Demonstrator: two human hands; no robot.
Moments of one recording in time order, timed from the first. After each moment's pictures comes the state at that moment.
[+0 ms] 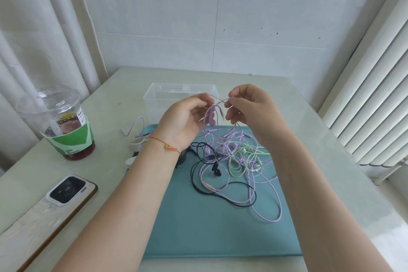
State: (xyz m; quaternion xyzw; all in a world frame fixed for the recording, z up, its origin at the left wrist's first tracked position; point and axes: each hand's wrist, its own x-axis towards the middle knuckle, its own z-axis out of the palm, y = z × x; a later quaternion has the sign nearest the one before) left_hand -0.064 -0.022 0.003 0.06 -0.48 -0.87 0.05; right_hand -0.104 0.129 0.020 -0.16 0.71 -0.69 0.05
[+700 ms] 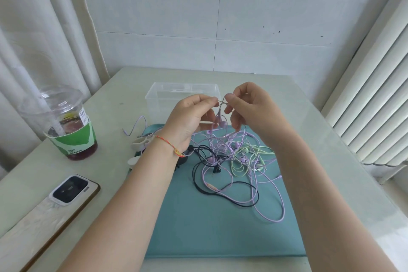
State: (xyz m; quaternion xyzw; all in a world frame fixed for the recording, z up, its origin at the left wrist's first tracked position) left_hand -0.064 -0.020 0.001 0.05 -0.64 -0.76 0.09; right_hand -0.100 0.131 0.021 -0.22 0.74 -0.63 0.03
